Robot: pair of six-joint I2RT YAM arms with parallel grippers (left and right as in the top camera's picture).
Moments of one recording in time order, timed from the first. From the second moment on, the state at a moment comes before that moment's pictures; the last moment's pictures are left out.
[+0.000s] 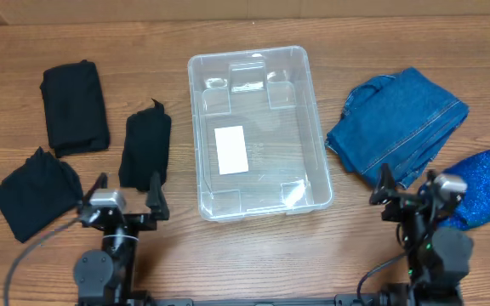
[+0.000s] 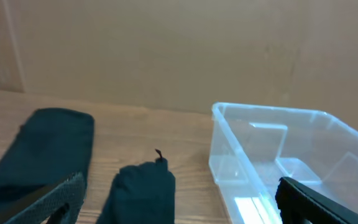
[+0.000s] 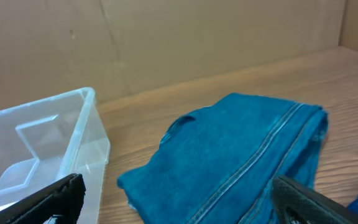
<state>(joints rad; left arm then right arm) 0.01 0.10 0.19 -0.12 0.03 -0.16 -0.06 0.22 0.28 -0.25 0.00 0.21</state>
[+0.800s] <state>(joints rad) 0.01 0.90 0.88 -0.56 0.07 -0.17 -0.17 1.54 1.47 -1.02 -0.12 0.23</state>
